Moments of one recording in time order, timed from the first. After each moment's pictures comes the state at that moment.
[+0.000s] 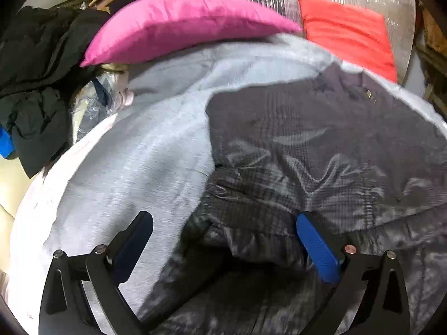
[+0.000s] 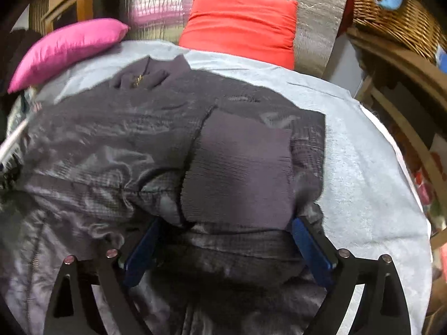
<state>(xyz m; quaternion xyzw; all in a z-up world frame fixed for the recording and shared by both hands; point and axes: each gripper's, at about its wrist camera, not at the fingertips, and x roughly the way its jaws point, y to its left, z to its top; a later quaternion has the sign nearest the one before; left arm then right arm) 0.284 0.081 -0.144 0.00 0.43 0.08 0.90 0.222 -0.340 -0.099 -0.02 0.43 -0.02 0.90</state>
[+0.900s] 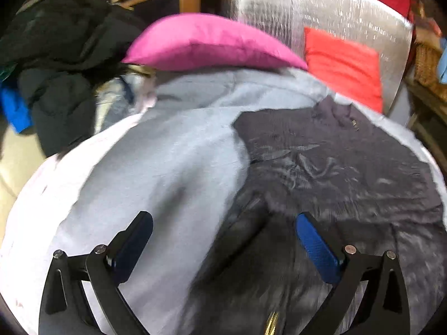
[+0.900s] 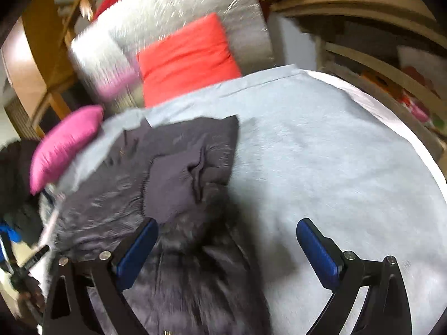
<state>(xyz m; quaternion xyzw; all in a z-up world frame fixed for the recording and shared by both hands) 0.204 0.137 -0.116 -0.06 0.39 0.05 0.92 0.129 -0.453 -0.076 0.20 0.37 -0.03 0.90</state>
